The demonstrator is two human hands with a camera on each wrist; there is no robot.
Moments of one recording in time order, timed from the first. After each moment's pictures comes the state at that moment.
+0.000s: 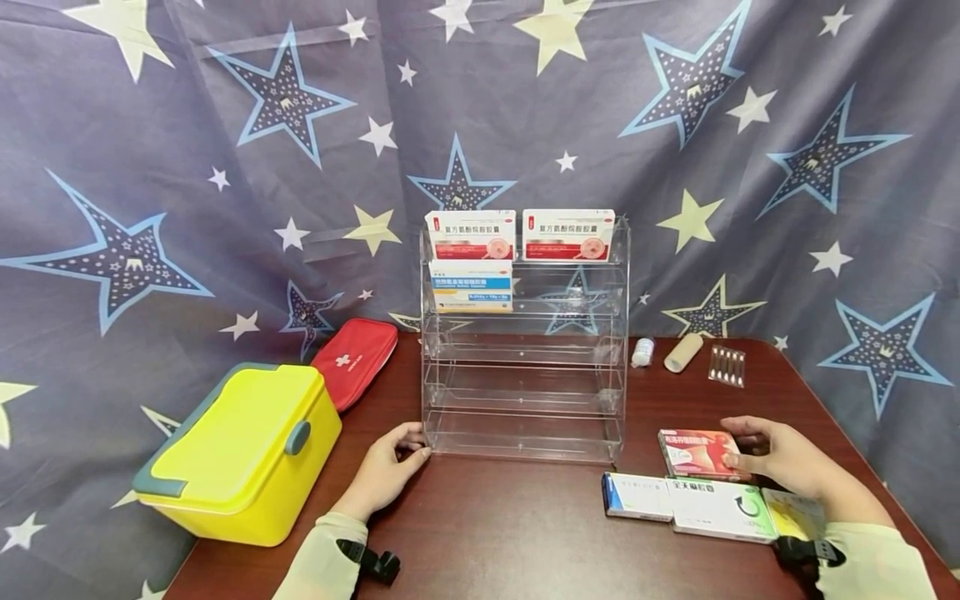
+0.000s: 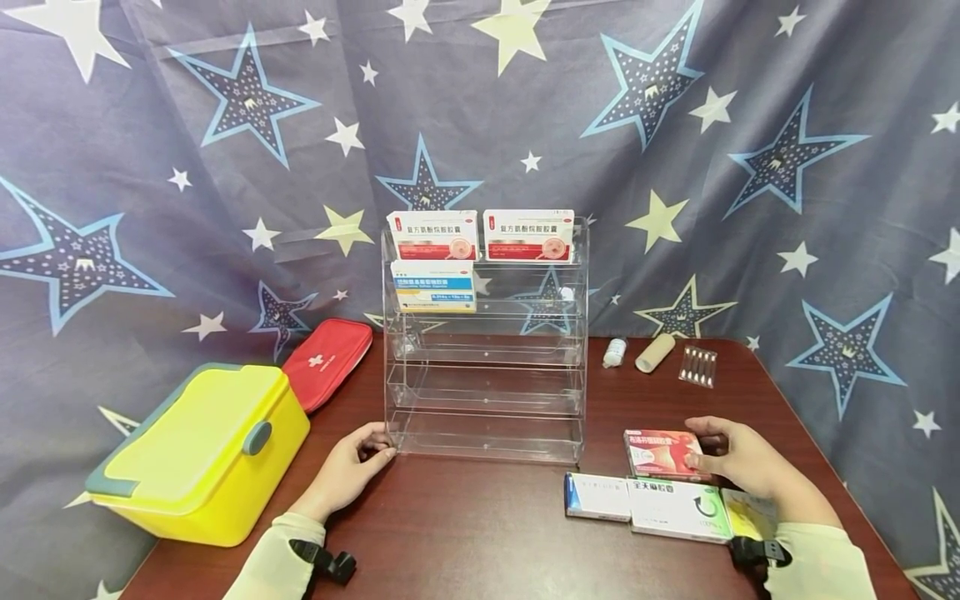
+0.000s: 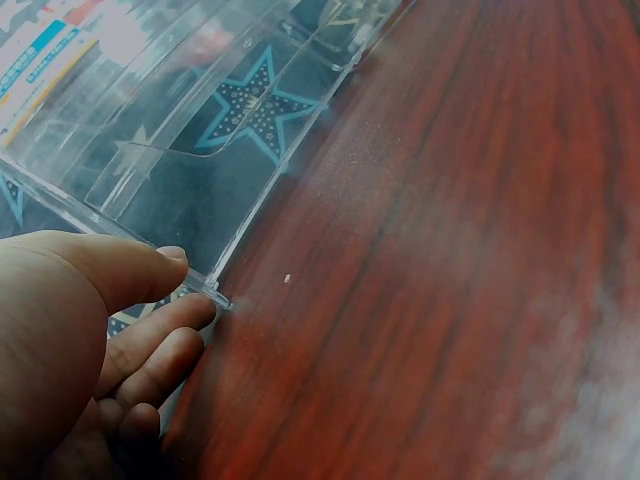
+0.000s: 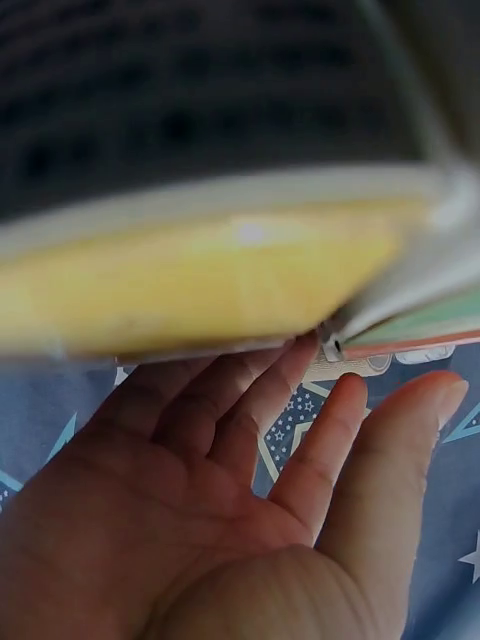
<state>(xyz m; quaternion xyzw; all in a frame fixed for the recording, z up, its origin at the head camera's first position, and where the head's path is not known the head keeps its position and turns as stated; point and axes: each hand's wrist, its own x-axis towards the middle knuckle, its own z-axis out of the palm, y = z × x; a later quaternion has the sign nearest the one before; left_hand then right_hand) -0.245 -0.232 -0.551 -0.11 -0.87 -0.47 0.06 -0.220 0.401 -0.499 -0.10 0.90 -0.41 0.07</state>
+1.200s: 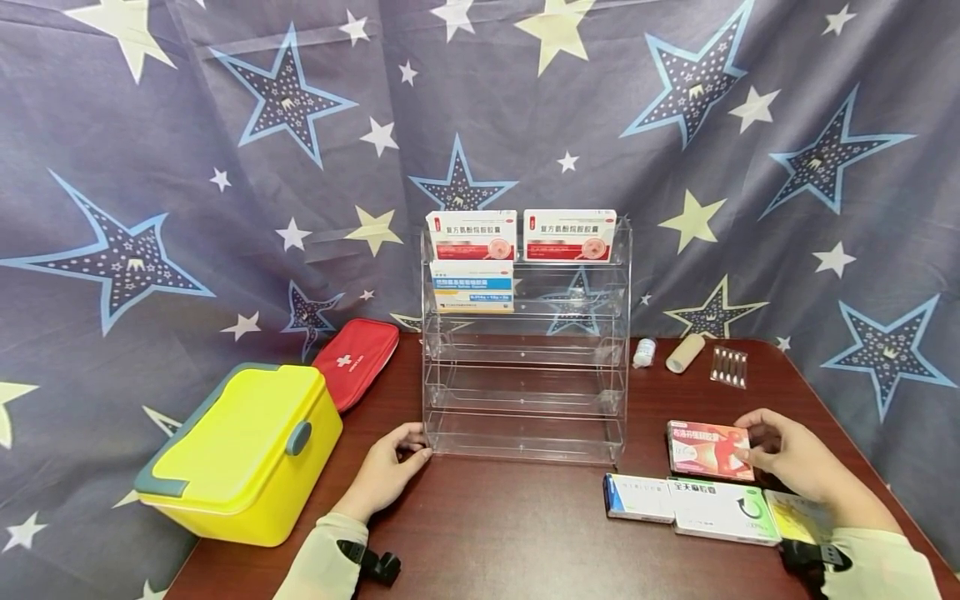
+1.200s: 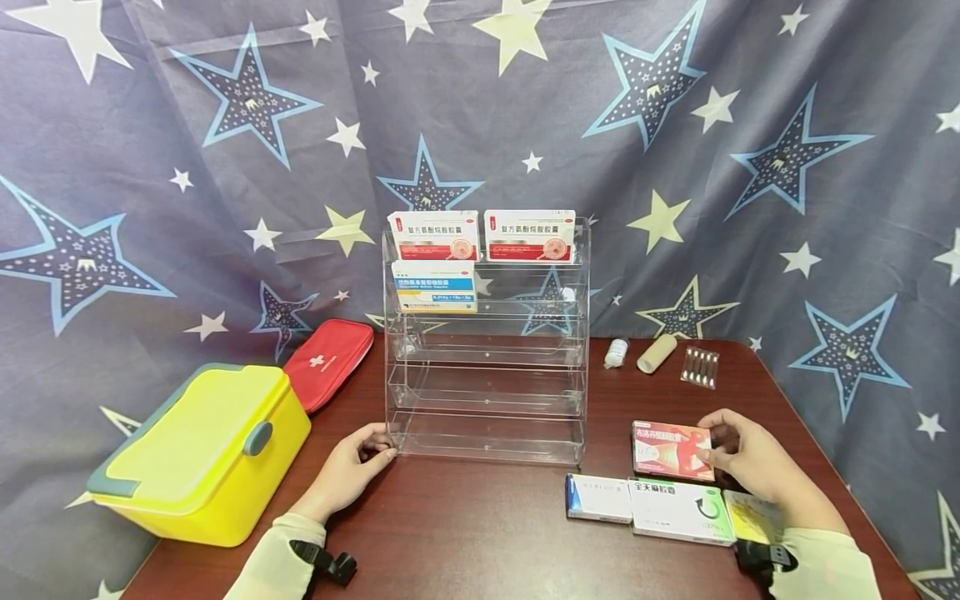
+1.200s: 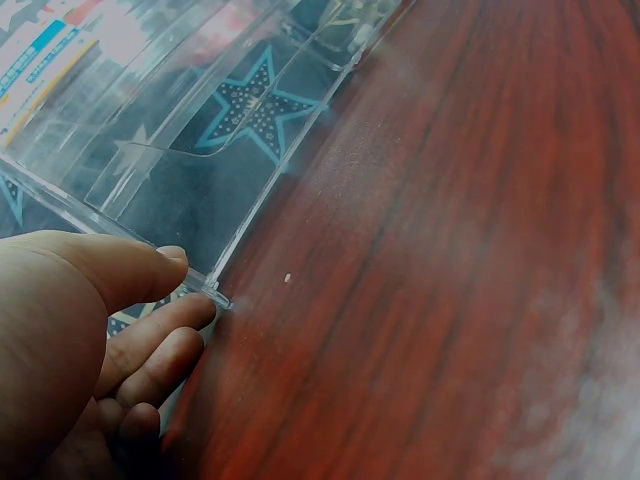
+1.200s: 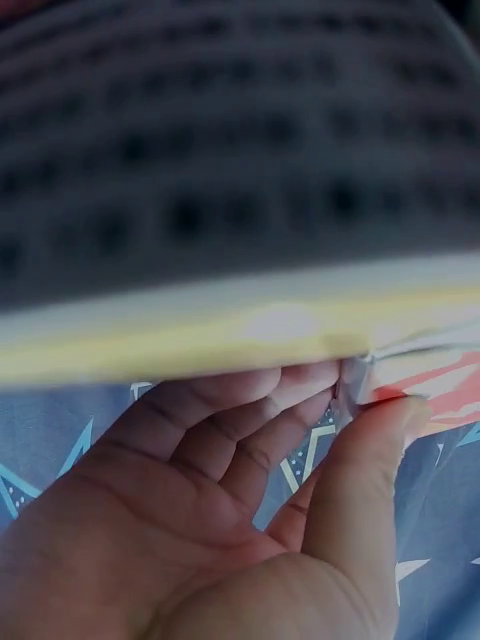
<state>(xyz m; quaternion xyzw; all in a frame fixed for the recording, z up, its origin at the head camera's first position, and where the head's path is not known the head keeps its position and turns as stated) -0.246 -0.232 -0.553 -0.12 -0.87 -0.47 0.08 -0.216 0.403 -0.500 -0.08 0.93 -0.37 -0.01</state>
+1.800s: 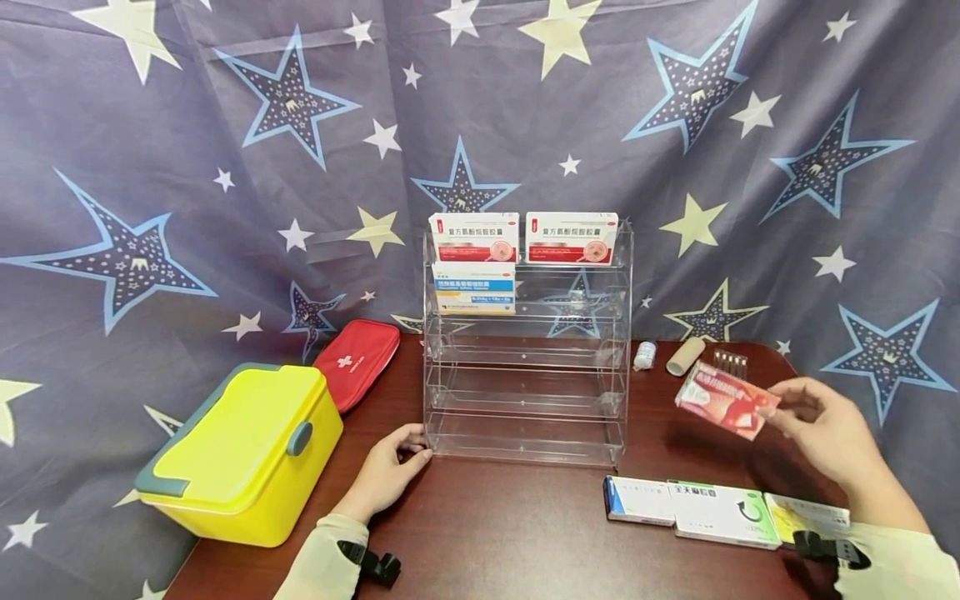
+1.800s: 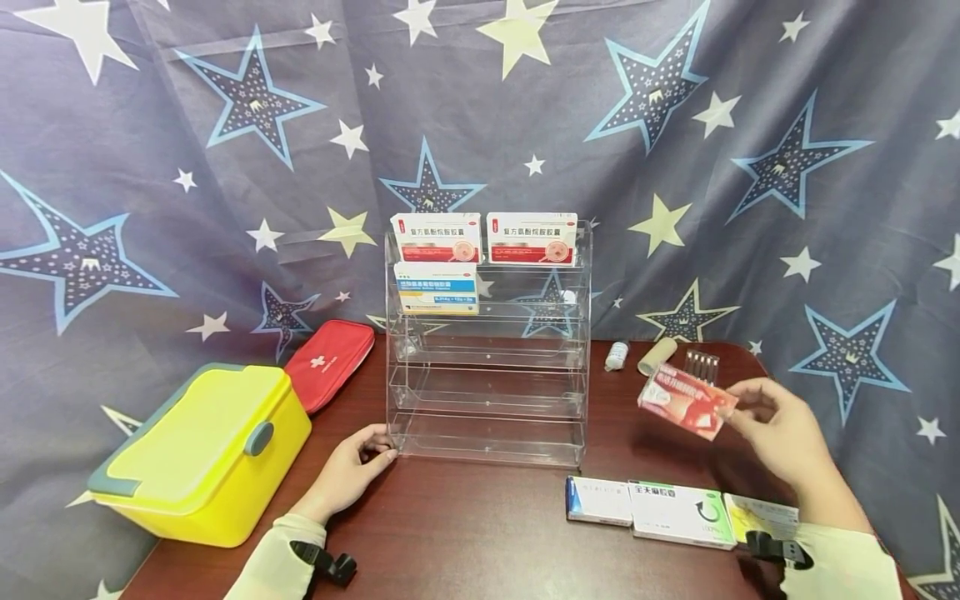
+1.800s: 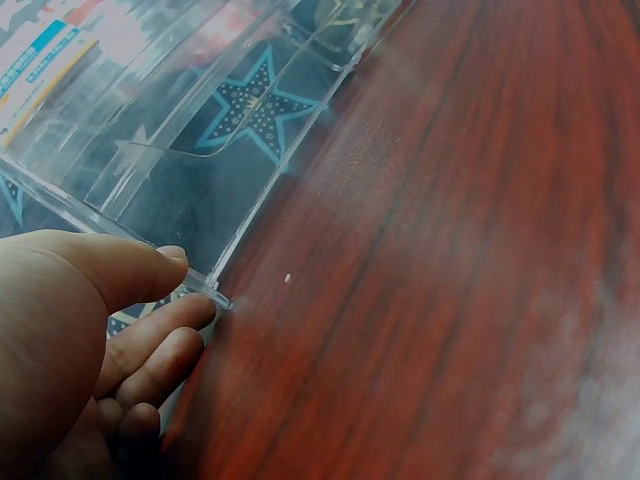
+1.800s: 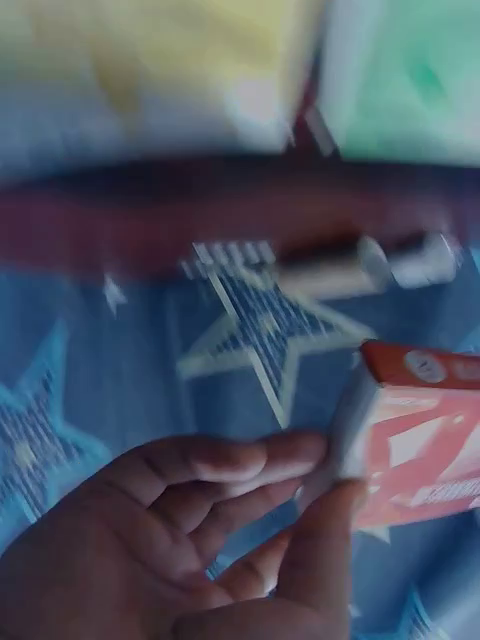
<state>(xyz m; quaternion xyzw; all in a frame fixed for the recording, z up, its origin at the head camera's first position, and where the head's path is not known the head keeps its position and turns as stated) -0.245 -0.232 -0.550 -0.11 -0.87 -0.48 0.06 -0.218 0.406 -0.456 -0.05 0.88 -0.42 -0.20</state>
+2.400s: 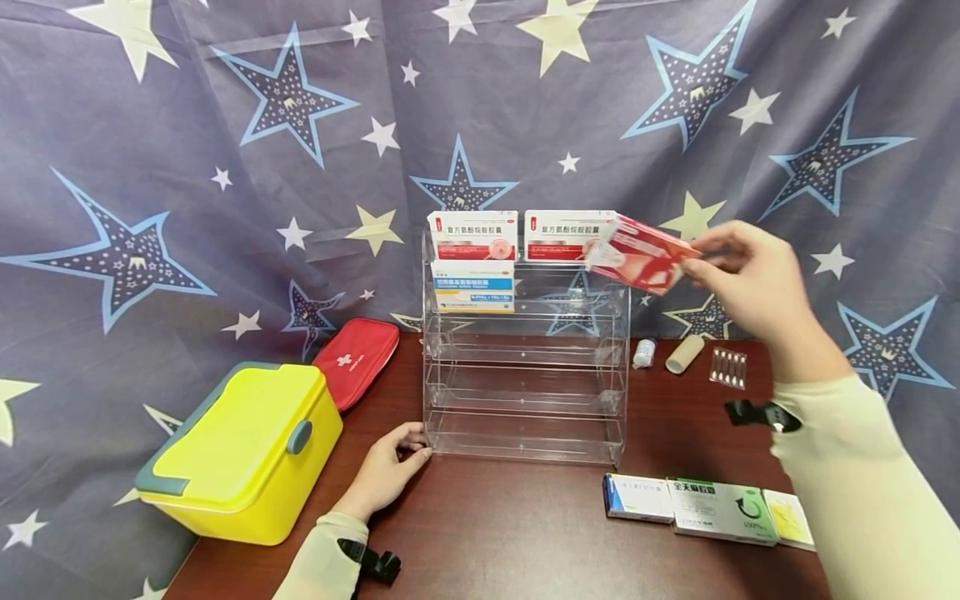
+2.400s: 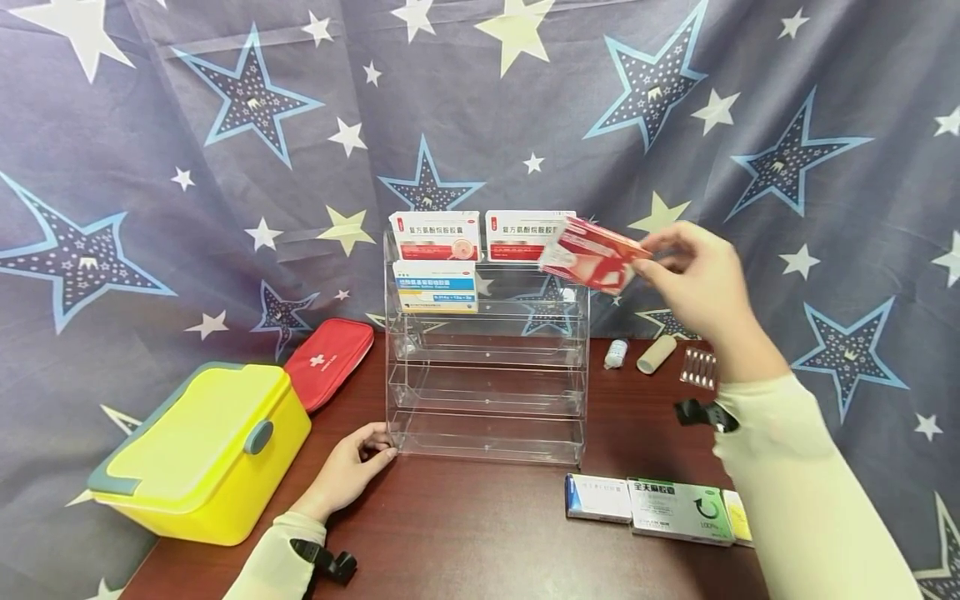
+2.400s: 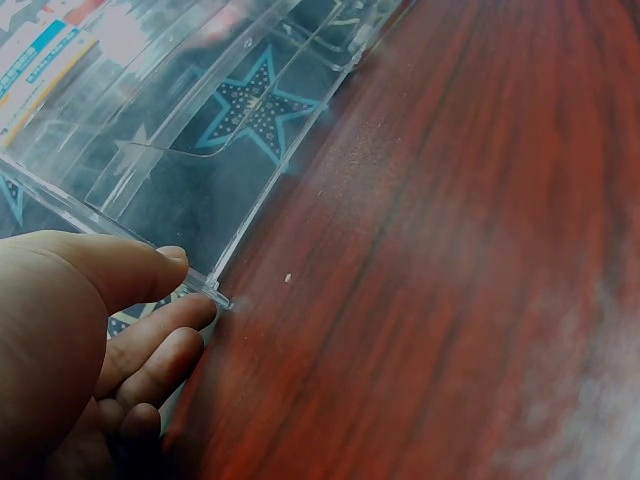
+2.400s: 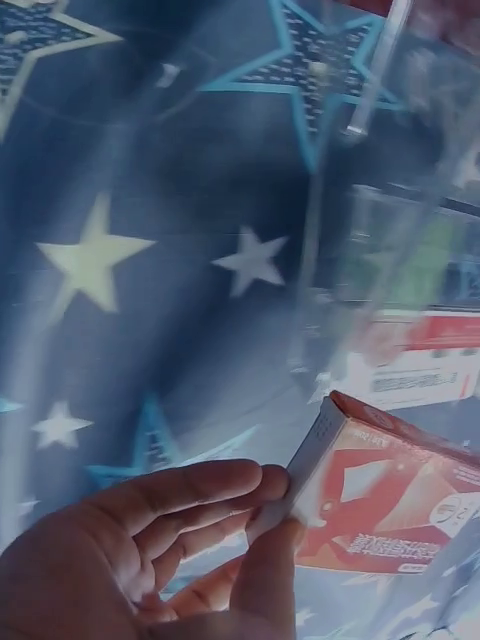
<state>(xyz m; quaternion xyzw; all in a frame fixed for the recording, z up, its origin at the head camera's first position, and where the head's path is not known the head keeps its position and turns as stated) -0.245 -0.231 -0.551 -0.12 -0.87 -0.47 0.08 -0.280 0.280 -0.271 -0.13 0.84 -0.45 -0.28</state>
